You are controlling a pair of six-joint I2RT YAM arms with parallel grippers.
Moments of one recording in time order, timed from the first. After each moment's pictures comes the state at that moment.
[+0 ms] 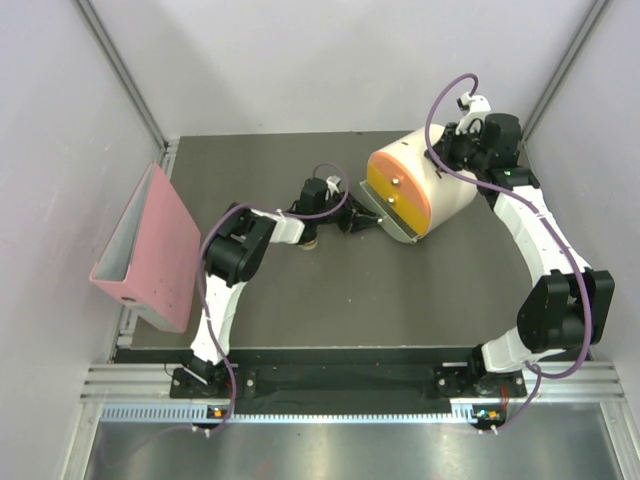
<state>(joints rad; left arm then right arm) -0.52 2.28 1.34 0.58 0.67 -1.42 0.08 1.52 1.33 -0.22 -0.39 0.12</state>
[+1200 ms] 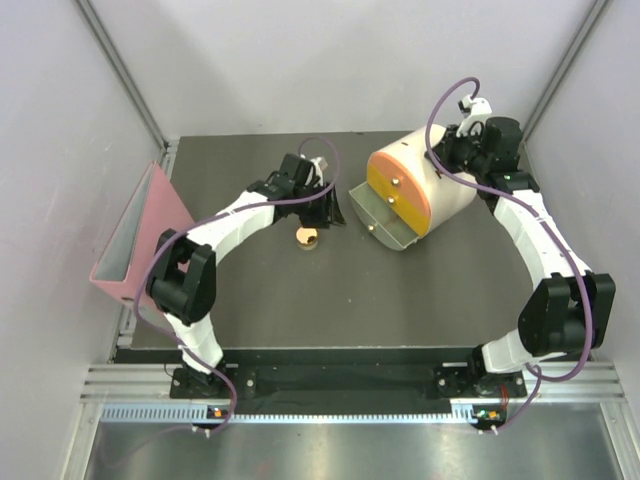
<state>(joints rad) -0.50 1.80 1.38 -0.41 0.38 -0.57 0.08 1.50 1.30 -0.18 -0.39 0.13</state>
